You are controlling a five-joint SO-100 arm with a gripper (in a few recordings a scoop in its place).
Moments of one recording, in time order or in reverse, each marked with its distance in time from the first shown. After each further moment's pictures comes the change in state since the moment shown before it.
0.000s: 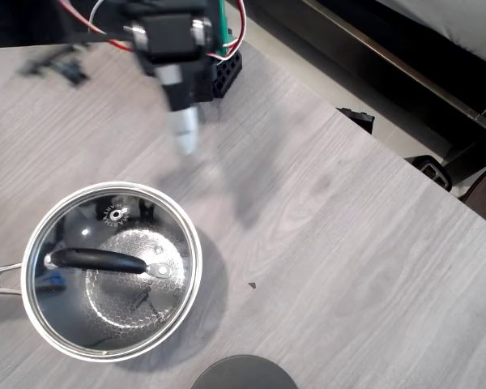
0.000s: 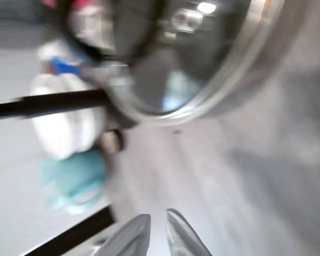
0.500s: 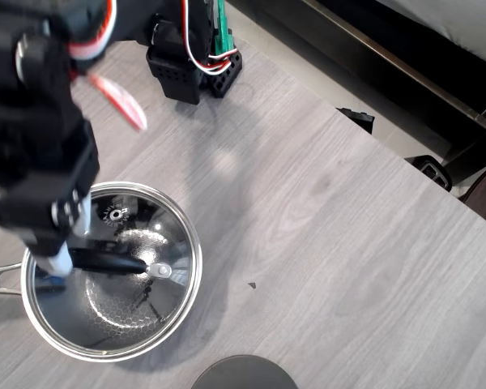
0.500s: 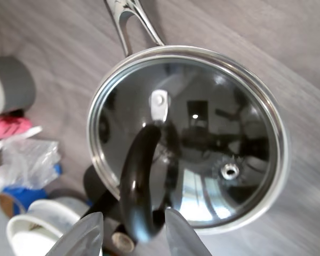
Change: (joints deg) arm 21.6 -72.9 -79.1 25.0 -2.3
